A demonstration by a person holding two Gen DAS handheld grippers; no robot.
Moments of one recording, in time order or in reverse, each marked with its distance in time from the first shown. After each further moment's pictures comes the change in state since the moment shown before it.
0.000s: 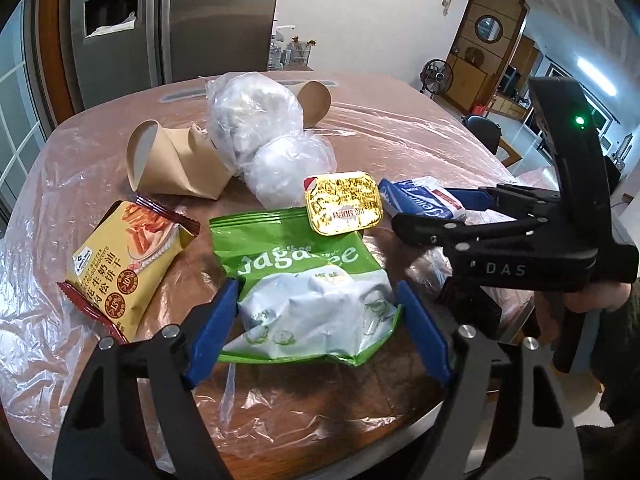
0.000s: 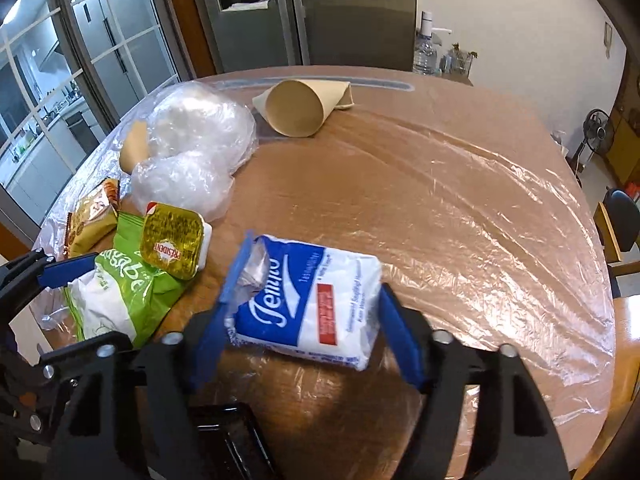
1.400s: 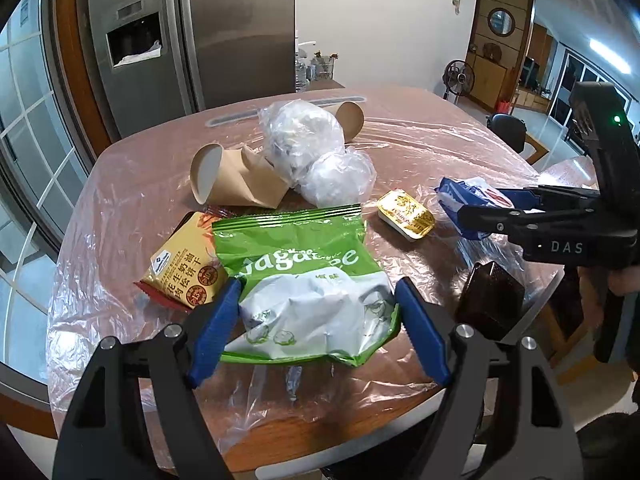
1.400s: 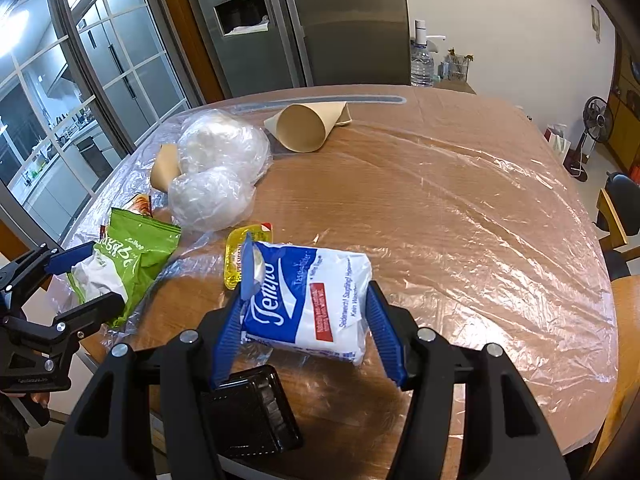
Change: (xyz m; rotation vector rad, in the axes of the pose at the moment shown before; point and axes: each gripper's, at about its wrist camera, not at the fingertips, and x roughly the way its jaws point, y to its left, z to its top) left arm -0.037 0.009 -0.006 0.058 -0.049 0.152; right arm -0.025 -0.002 -0.013 0.053 -0.063 0.047
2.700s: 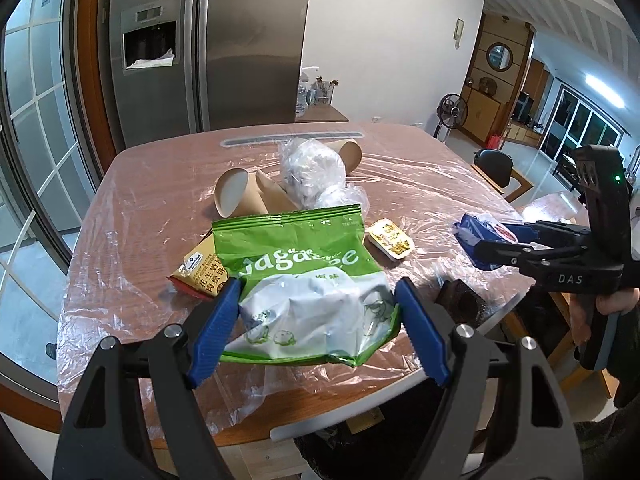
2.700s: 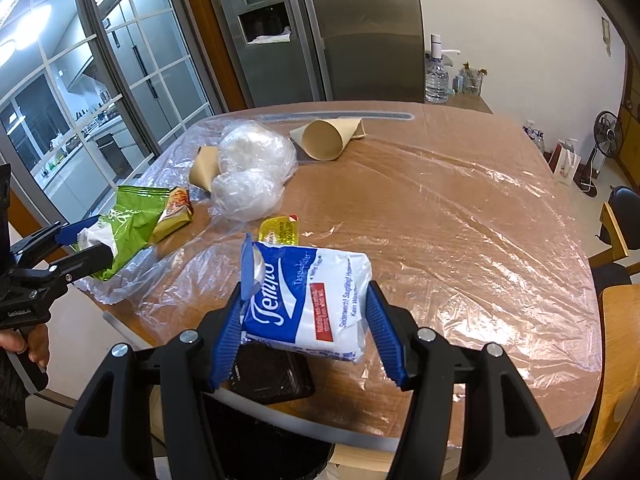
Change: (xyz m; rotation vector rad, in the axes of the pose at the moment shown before) left arm -0.048 0.021 -0.002 -0.071 -0.093 -0.063; right arm -0.044 0.007 -0.014 -0.050 -0.032 0.055
